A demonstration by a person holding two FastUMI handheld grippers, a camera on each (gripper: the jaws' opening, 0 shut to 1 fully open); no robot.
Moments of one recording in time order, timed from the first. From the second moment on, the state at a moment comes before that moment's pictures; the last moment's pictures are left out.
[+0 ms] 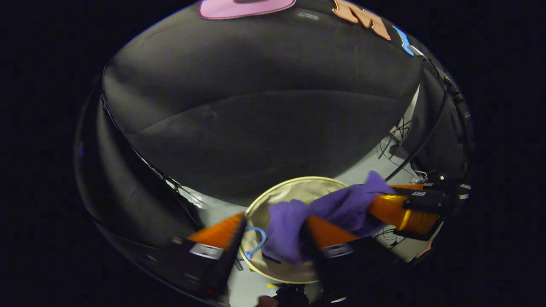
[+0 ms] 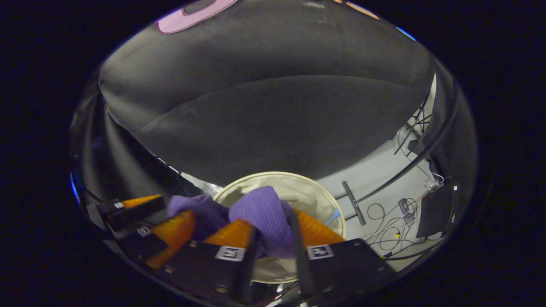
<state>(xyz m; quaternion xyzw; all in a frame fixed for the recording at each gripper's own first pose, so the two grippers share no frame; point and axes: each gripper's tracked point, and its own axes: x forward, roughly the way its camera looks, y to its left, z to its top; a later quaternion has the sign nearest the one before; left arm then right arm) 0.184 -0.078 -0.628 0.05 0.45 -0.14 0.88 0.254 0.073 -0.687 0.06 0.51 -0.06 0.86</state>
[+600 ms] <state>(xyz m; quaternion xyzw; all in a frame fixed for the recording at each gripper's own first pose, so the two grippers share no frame) 0.145 -0.072 -0.608 0.04 0.48 -0.14 0.86 0.211 0.061 -0.650 0.04 0.52 -0.08 0.85</state>
